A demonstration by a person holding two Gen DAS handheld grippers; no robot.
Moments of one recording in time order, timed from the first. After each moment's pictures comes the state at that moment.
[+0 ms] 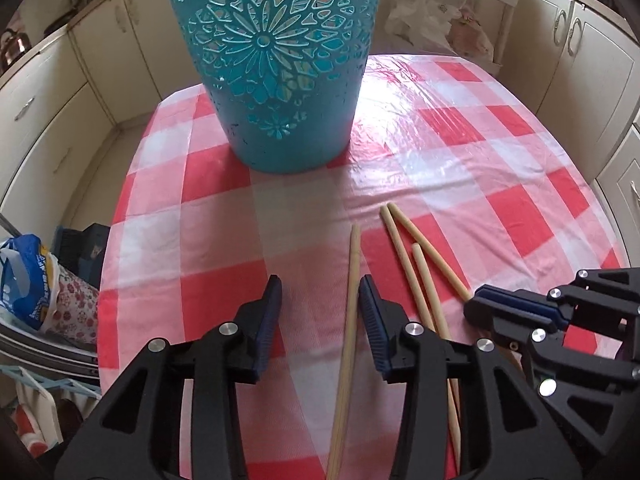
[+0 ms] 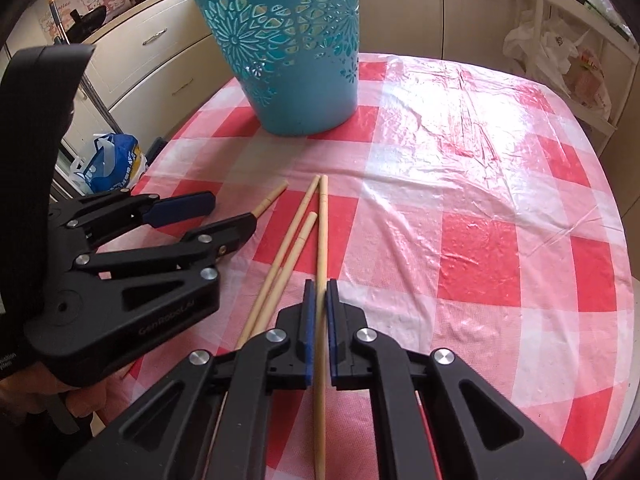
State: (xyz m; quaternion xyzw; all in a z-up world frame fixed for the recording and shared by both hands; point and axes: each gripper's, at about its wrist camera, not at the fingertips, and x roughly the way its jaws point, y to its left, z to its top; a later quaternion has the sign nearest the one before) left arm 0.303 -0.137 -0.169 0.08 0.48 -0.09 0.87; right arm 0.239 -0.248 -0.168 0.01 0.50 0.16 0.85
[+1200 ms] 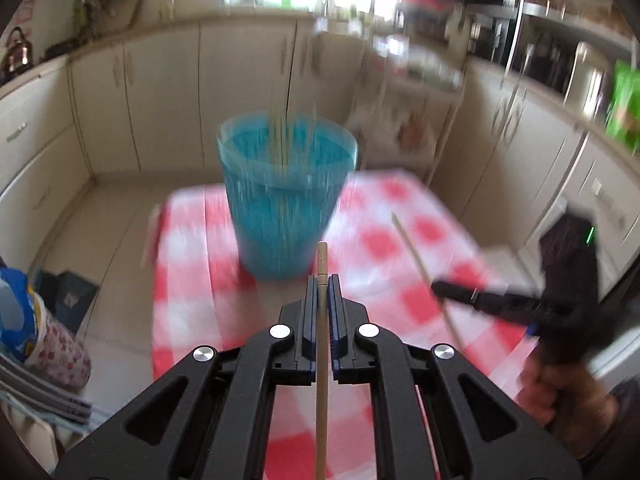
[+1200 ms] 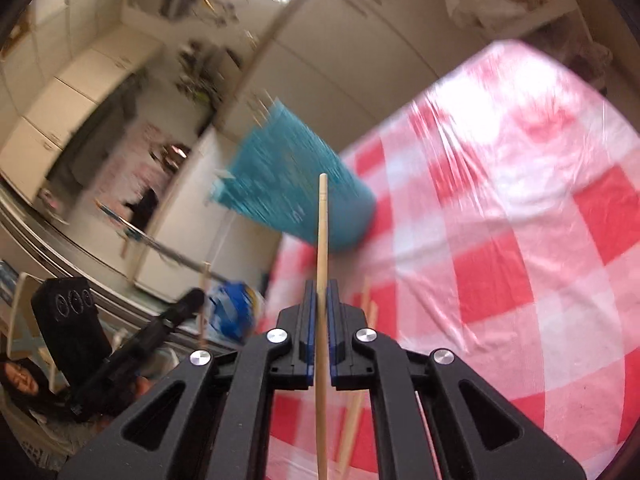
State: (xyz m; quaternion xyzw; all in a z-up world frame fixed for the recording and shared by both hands) left arm 0.256 -0.089 -0.026 -0.01 0.34 -0.19 0.92; right arm 0.222 -0.350 -0.121 0.37 0.35 0.23 0.83
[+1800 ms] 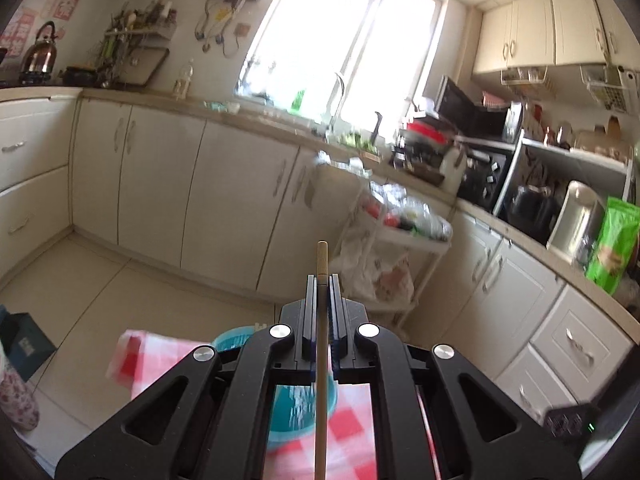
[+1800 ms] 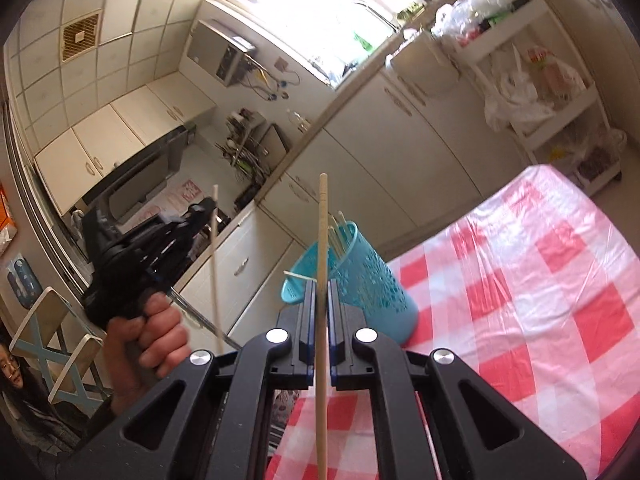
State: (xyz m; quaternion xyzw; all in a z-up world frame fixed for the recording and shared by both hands) left arm 0.356 -0.090 0.074 -0.13 0.17 -0.19 0.96; right arm 0.209 -0.358 -0.057 0.36 0.20 0.22 0.88
